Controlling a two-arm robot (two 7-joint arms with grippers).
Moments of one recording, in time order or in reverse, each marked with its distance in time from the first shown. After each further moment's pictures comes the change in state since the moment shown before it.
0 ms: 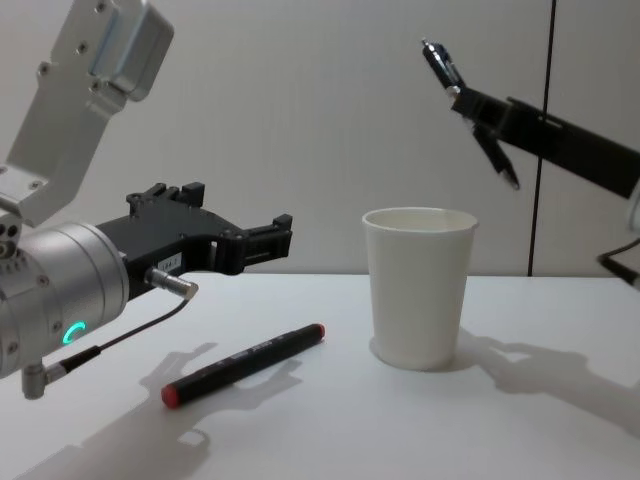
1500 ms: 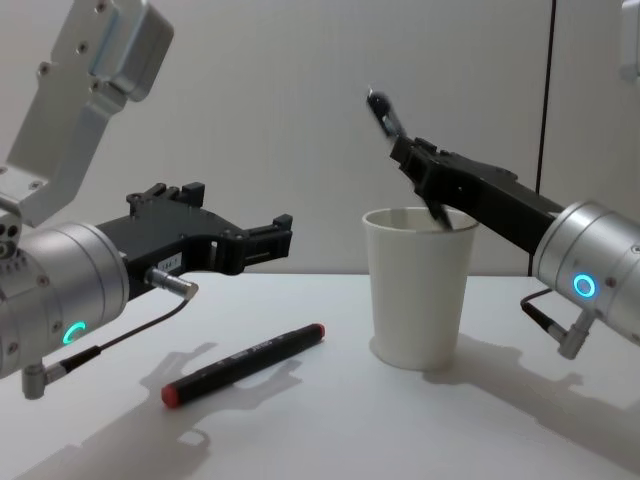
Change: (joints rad) left arm 0.000 0.000 0.000 0.000 0.000 0.000 0.000; right arm 0.047 -0.102 -0.064 0.175 -0.138 -0.172 -0.044
